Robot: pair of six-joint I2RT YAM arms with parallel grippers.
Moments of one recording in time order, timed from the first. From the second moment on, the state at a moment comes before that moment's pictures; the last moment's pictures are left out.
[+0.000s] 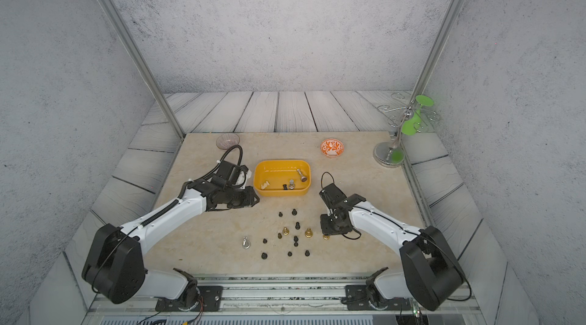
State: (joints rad) left arm -0.49 1.41 0.98 -0.57 0.26 -0.50; right arm 0.57 1.36 0.78 -0.77 -0.08 0.43
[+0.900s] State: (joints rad) left arm -0.49 1.40 0.96 -0.55 0.26 -0.52; right arm 0.58 1.43 0.75 -0.74 -0.10 0.43
